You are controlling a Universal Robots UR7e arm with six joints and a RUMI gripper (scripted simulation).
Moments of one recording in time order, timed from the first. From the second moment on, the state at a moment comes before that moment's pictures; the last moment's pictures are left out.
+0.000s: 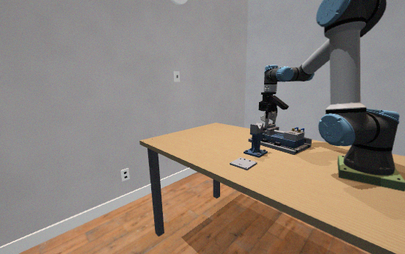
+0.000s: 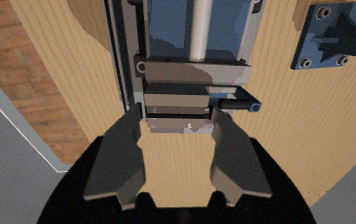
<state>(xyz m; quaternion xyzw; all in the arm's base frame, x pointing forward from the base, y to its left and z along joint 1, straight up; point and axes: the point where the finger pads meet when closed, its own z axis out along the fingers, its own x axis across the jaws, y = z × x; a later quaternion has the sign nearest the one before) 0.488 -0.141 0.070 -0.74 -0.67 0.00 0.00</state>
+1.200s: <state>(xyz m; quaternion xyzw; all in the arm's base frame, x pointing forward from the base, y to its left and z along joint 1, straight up) 0.488 -0.141 0.101 -0.74 -0.67 0.00 0.00</state>
